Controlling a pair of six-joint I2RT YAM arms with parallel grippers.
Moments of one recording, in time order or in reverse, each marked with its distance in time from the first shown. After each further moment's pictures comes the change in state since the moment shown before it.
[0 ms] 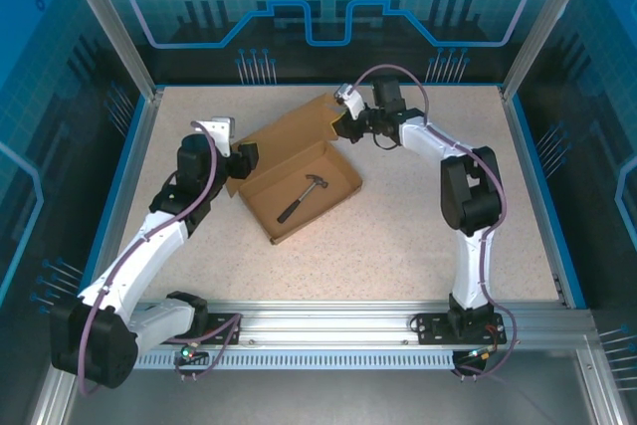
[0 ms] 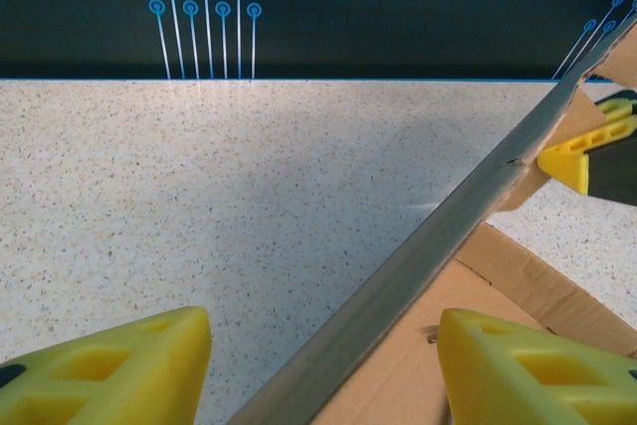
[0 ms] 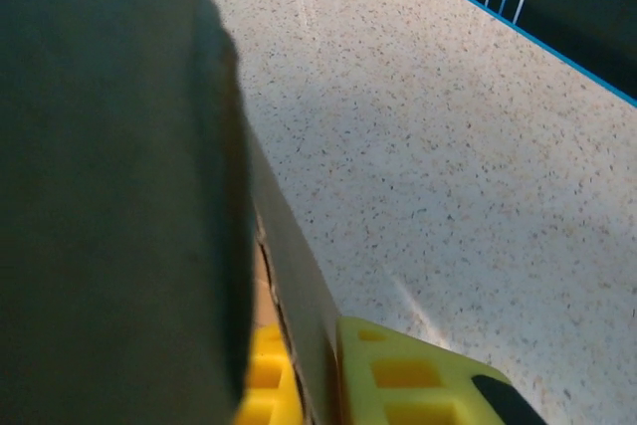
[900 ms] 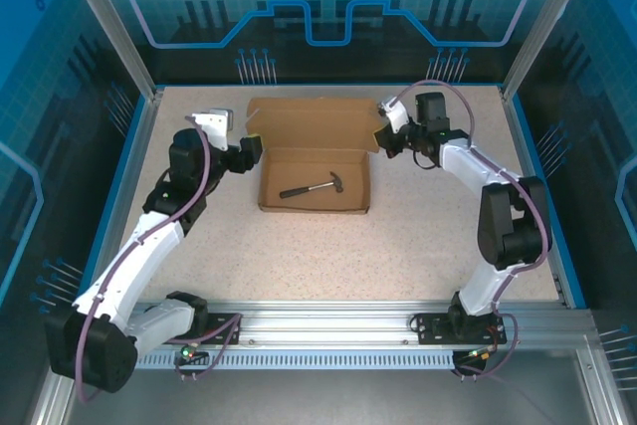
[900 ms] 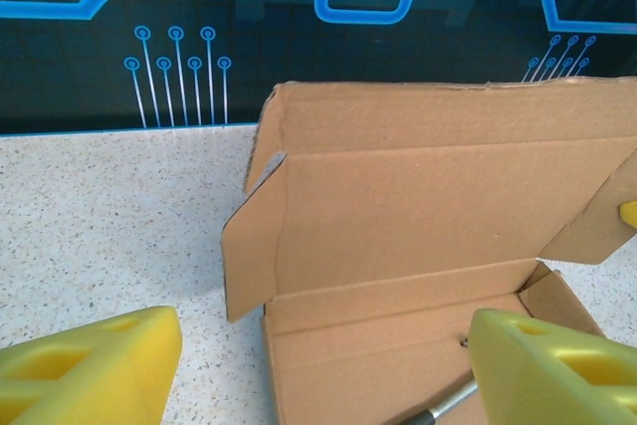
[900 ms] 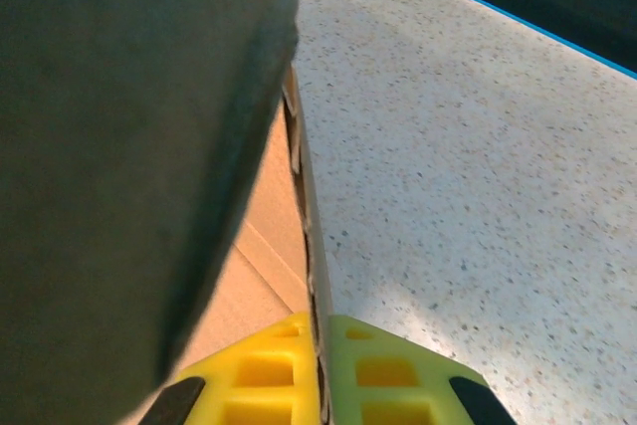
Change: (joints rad) left arm 0.019 -0.019 0.050 -0.001 0.075 0.026; right arm -0.150 -0.346 -0.393 0.027 0.114 0.002
